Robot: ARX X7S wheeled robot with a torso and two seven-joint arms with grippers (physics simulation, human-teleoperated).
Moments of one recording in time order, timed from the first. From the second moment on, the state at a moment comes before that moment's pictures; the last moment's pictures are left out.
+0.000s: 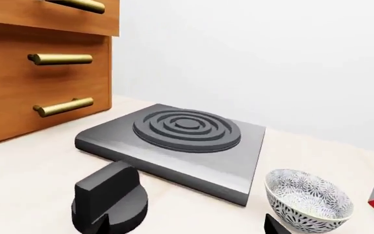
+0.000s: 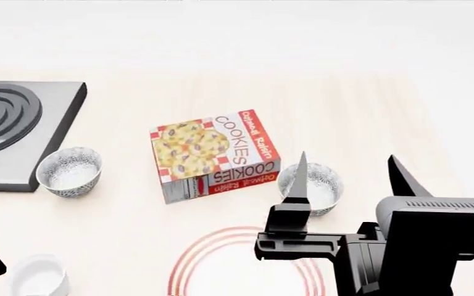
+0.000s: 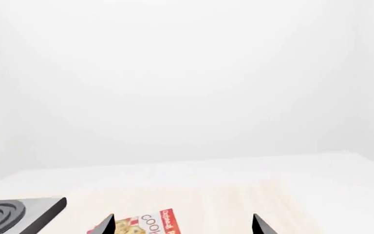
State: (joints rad) left arm -0.27 -0.22 -0.17 -0.25 -0.26 0.01 -0.19; right arm 0.32 0.22 0.03 -0.74 0.48 0.82 0.24
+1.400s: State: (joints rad) left arm -0.26 -0.24 -0.15 -0.25 -0.28 0.01 -0.21; right arm 0.62 0.25 0.03 -0.26 0.52 0.99 0.29
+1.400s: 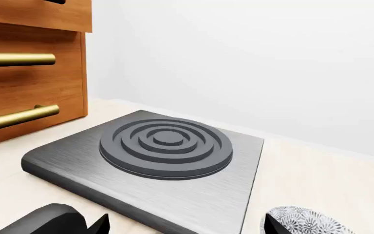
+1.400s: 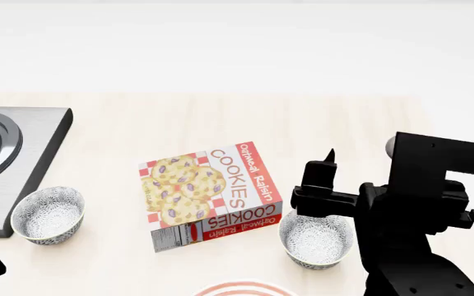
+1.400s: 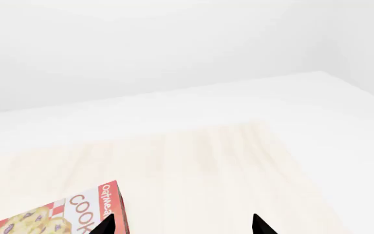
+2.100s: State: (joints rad) left arm -0.27 -0.24 -0.14 -0.27 -0.29 0.02 -0.22; right arm 1.07 0.22 -0.09 0.60 0.42 0.94 0.19
